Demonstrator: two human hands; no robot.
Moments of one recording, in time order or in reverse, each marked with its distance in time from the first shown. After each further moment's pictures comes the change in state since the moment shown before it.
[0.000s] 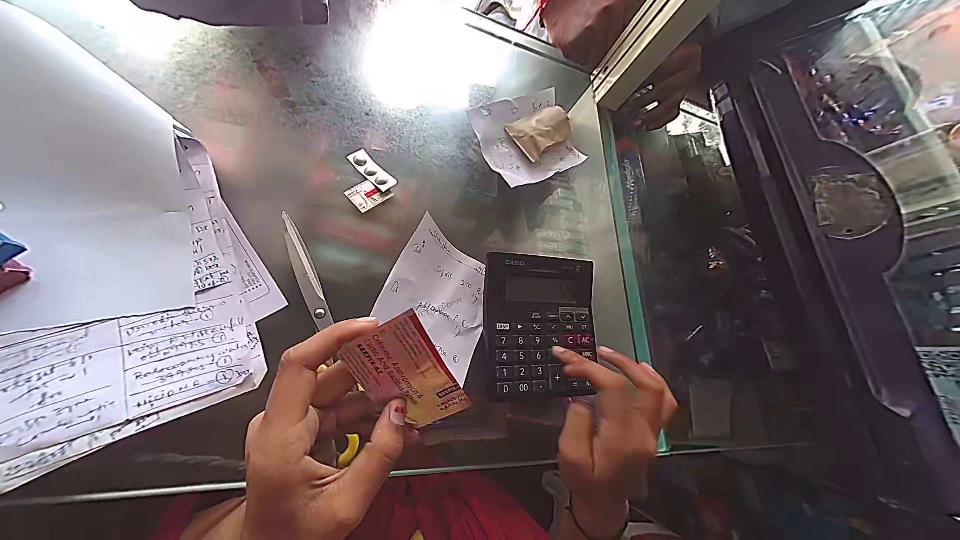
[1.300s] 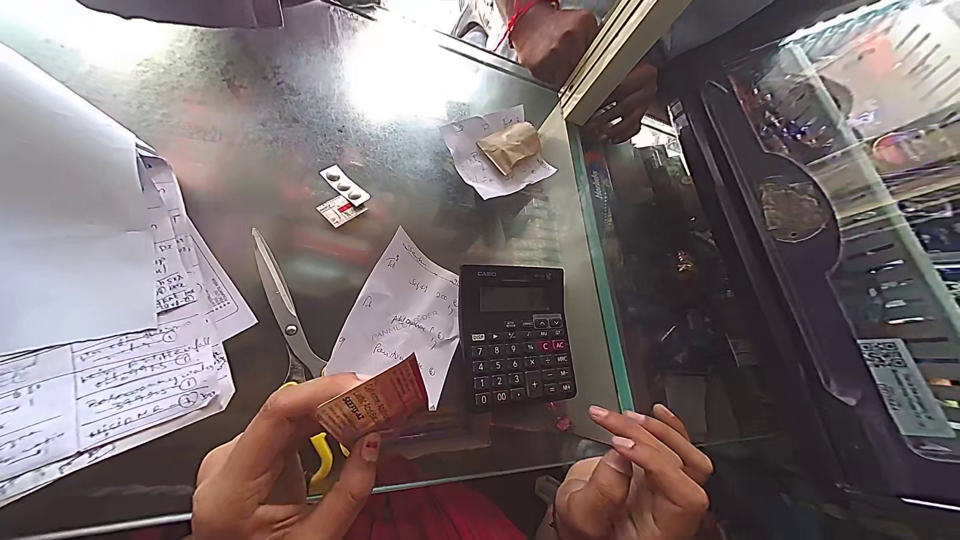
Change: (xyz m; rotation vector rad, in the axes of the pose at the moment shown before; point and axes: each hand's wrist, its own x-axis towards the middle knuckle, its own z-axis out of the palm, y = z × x) left_hand 0.002 -0.005 -0.005 0.061 -0.048 0.181; right_hand -0.010 0.000 -0.014 0.102 0.325 -0.089
